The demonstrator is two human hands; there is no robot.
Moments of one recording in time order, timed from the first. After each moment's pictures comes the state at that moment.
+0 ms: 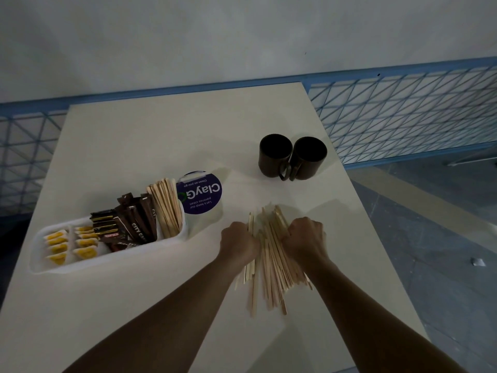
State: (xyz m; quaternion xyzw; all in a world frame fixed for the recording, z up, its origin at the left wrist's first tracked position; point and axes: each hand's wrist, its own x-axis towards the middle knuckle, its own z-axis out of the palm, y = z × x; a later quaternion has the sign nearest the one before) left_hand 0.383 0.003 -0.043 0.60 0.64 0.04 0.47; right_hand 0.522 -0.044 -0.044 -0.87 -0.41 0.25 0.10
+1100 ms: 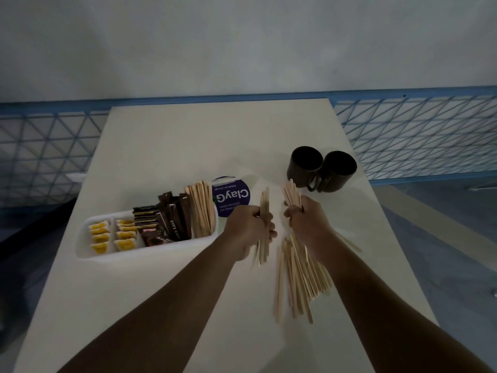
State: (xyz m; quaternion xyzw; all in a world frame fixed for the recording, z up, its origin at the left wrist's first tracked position) left_hand 0.338 0.031 0.018 0.43 0.57 0.19 0.68; right_hand 0.474 0.003 -0.002 -0.79 -0.36 0.38 0.33
